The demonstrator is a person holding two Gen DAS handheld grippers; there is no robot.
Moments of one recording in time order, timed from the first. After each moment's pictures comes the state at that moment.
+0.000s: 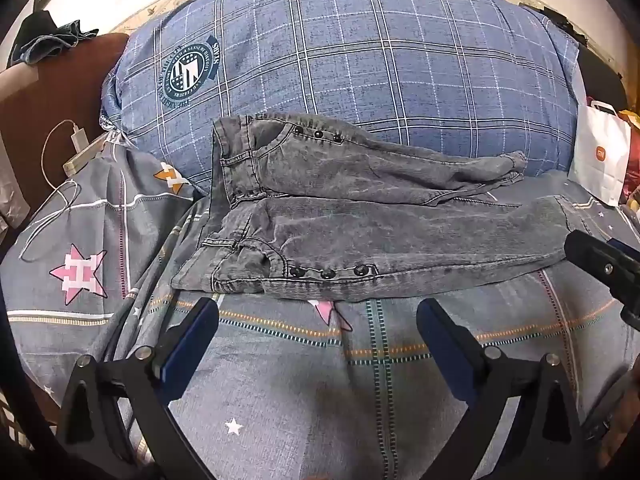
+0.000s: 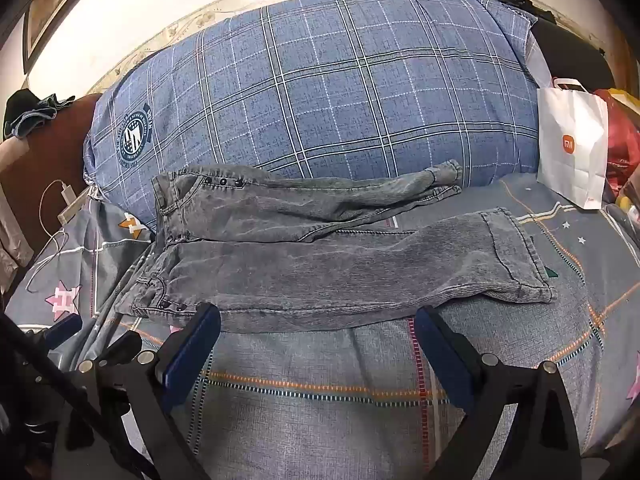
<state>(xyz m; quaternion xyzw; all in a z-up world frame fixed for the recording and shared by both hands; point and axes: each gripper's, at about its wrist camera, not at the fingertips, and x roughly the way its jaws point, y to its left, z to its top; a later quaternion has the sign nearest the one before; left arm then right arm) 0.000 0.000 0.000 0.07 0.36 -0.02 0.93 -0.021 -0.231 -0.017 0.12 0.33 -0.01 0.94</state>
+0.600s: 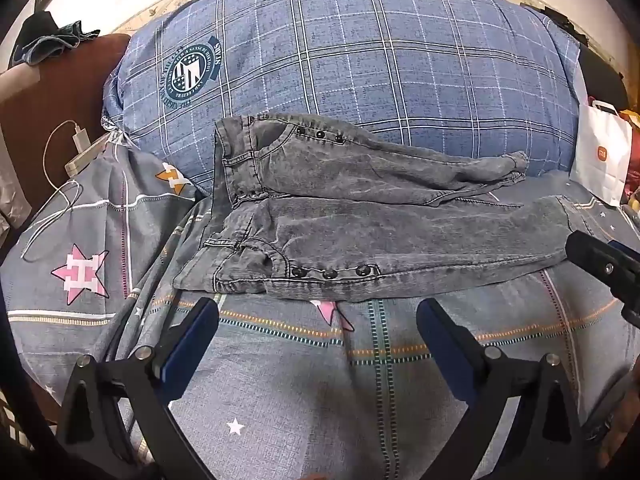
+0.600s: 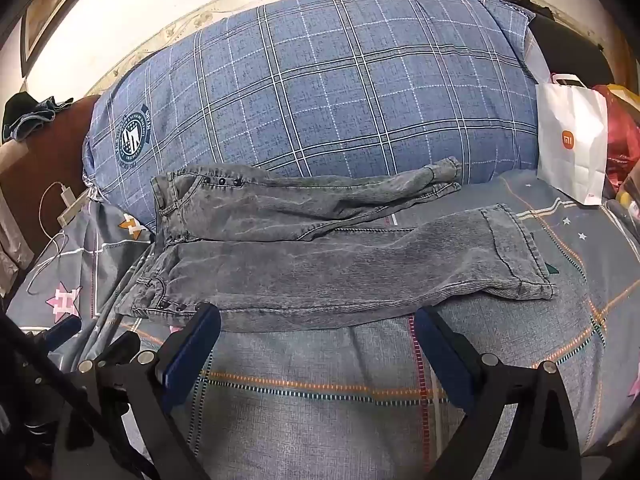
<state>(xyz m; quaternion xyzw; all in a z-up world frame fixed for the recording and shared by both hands) 0.001 0.002 0.000 0.07 0.36 -0.02 0.93 -0.021 -0.231 -0.019 0.13 0.33 -0.01 0.94</state>
